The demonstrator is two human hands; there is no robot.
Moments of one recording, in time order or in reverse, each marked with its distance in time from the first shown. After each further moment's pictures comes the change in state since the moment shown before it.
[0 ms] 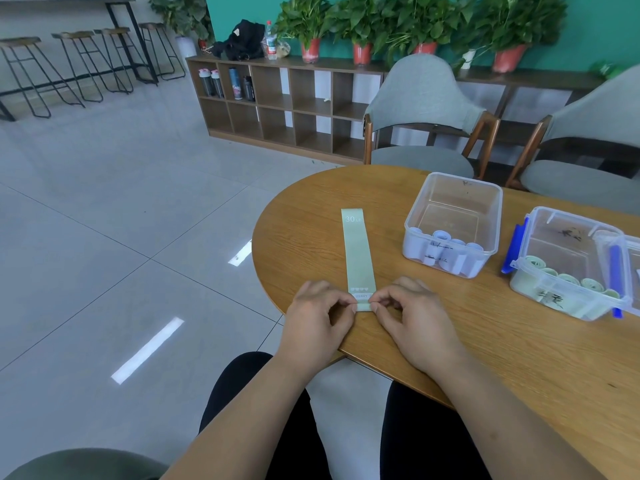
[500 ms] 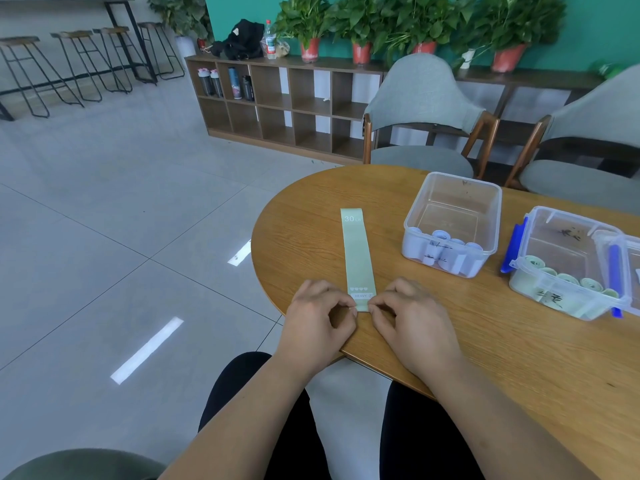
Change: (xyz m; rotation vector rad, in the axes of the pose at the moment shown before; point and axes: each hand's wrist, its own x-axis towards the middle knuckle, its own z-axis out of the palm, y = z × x) left_hand 0.000 0.000 0.001 0.016 0.015 0.014; right_hand -0.004 -0.006 0.005 -0.194 0.073 -0.059
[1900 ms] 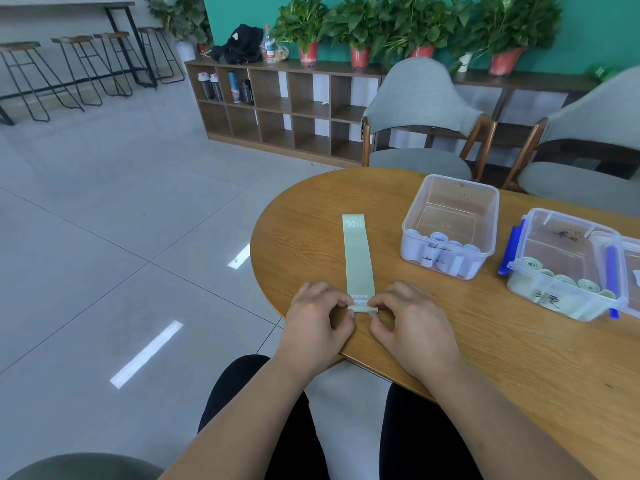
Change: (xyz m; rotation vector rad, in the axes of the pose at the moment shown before) left_hand 0.001 0.000 -0.001 0.047 -0.058 -0.010; right_hand -0.001 0.001 0.002 -0.019 -0.013 0.021
